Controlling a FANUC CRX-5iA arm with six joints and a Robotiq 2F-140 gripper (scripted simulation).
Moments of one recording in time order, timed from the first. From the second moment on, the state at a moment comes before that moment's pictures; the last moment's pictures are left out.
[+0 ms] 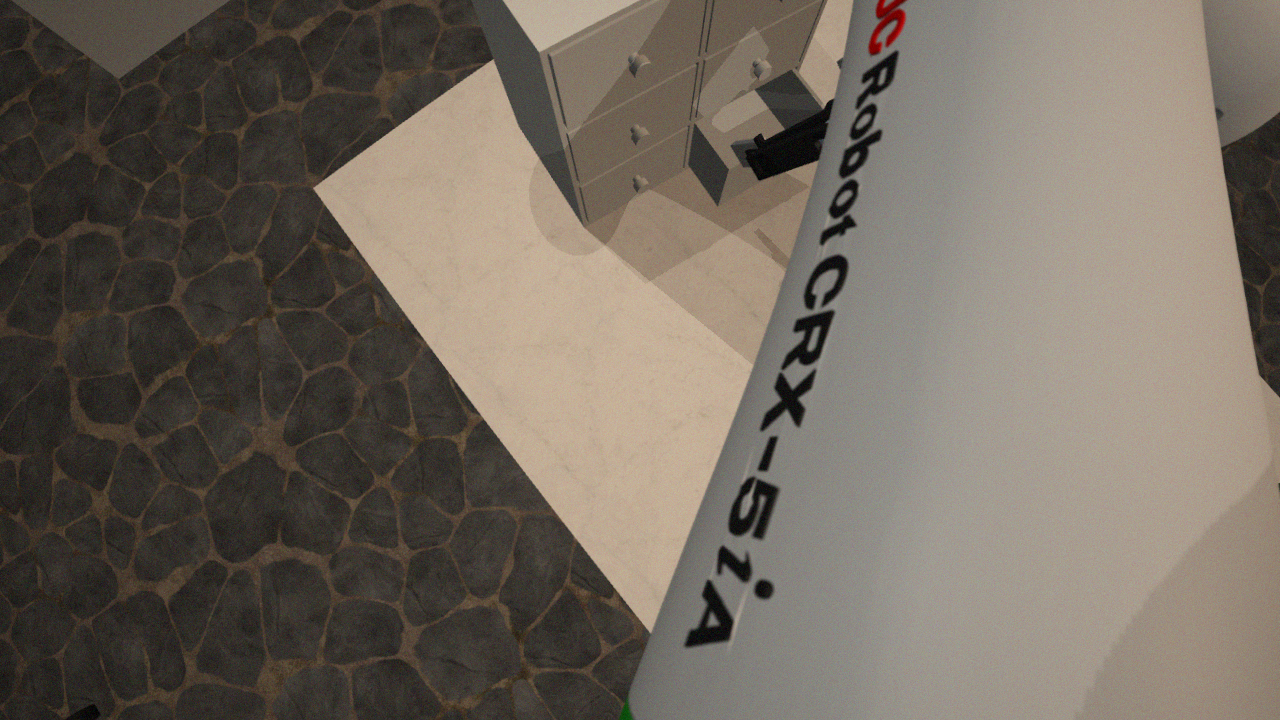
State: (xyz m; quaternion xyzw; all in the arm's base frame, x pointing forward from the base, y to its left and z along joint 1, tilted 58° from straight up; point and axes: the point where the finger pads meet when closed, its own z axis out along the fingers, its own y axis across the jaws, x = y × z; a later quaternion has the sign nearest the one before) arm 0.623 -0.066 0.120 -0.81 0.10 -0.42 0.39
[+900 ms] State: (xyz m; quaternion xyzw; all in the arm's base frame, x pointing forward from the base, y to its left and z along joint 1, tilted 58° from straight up) arm 0.551 -0.101 0.137 -0.86 0.06 -0.27 0.44
